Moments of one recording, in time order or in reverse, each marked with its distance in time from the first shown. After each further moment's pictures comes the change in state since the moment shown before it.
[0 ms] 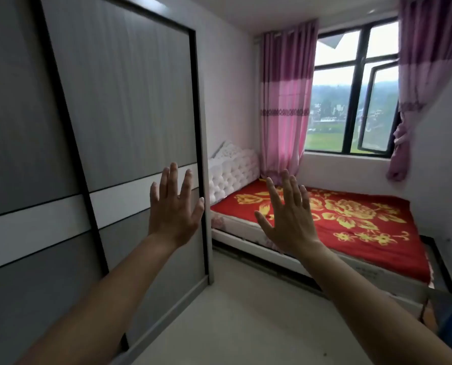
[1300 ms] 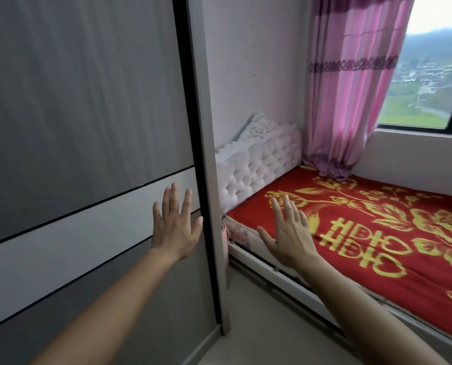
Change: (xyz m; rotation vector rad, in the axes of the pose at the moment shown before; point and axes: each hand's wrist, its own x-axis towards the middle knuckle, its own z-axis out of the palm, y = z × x) left_hand 0.352 -0.198 0.656 0.208 -0.378 -0.197; right_hand 0.444 0.135 0.637 0.244 -0.370 0.051
